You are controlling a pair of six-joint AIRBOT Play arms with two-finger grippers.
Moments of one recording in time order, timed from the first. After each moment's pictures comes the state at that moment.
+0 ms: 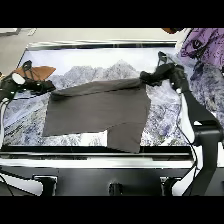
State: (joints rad) left arm 0.19 -1.72 1.56 1.27 -0.94 -1.50; right arm 0.05 -1.92 1.90 1.92 -1.00 -1.47
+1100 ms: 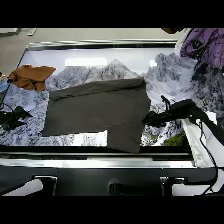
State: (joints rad) left arm 0.57 -1.29 1.05 1.18 -1.20 -1.53; right arm -0.14 -1.59 0.99 2.38 -1.18 -2.01
